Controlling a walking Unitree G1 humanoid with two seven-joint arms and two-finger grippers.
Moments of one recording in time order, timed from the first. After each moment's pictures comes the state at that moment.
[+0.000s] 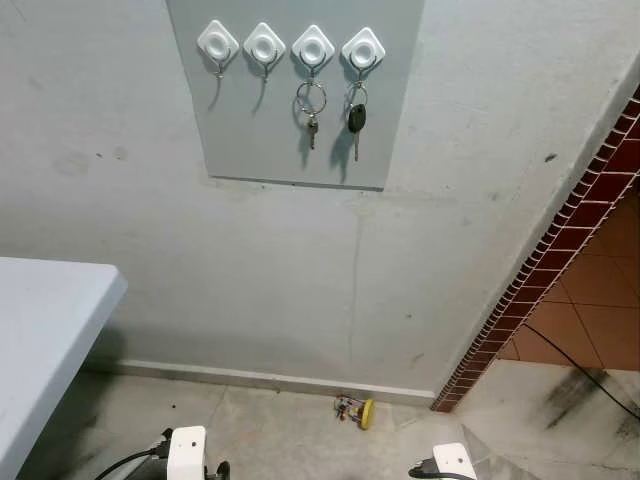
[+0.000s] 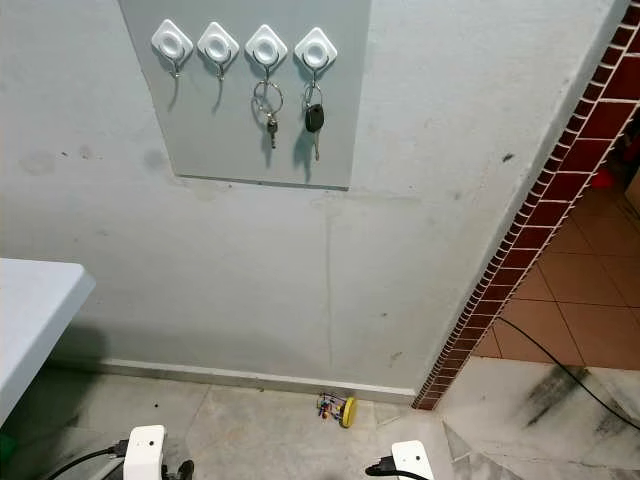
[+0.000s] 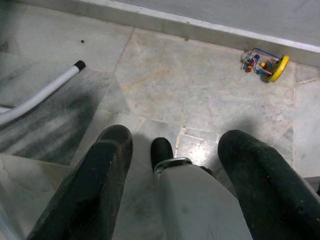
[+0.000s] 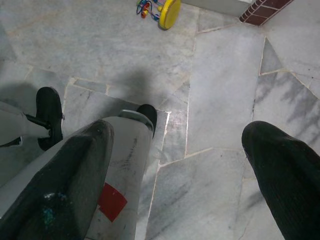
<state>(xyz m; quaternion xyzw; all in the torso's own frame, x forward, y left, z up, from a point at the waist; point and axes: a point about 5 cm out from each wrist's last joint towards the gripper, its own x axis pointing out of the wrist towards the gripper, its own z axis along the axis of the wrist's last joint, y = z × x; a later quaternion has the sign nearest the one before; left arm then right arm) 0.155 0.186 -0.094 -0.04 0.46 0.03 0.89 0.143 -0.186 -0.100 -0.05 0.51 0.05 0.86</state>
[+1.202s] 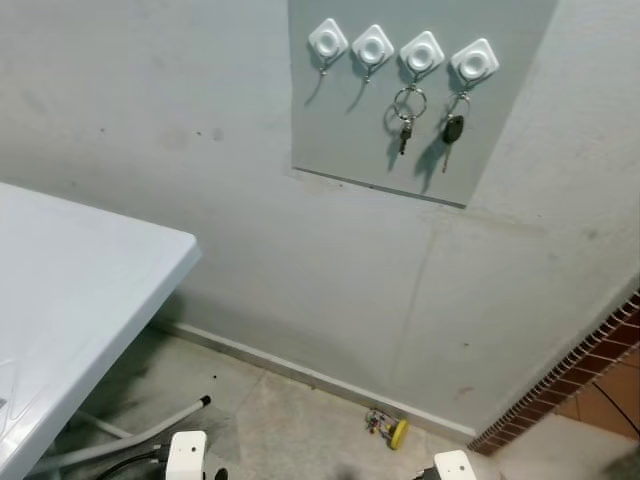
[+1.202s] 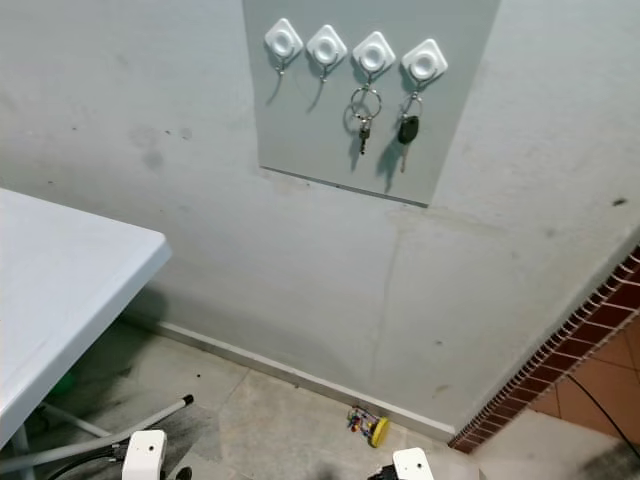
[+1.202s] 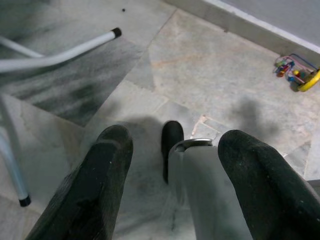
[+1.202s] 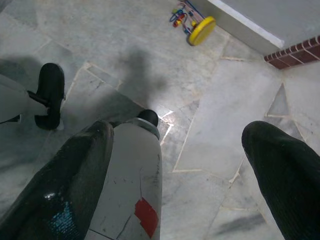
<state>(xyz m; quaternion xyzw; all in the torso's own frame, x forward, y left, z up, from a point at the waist) 0.150 0.188 -0.096 -0.02 0.47 0.02 0.88 0.133 -0.191 -0.103 -0.07 0.52 0.06 0.85</state>
